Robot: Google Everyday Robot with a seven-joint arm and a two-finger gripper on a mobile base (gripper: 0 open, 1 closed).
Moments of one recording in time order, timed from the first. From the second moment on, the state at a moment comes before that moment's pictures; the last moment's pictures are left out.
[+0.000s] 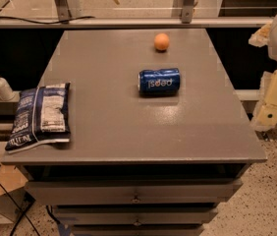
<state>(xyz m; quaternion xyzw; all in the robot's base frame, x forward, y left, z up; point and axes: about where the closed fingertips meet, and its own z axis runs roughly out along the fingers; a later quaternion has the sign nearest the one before) 0.438 -0.217 0.976 -0.60 0.78 -0.03 0.16</state>
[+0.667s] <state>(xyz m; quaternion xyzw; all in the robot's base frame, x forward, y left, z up) 0.452 -0.210 0.981 -0.62 0.77 -0.05 0.15</state>
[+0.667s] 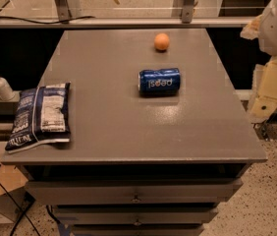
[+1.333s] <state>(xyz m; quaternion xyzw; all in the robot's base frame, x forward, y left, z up) 0.494 -0.150 0.987 -0.69 0.70 -0.05 0.16</state>
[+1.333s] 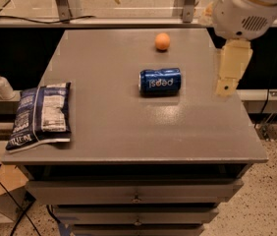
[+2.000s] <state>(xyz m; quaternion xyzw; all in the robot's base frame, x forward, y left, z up) 0.512 -0.129 0.980 -0.70 0.69 -0.05 0.17</state>
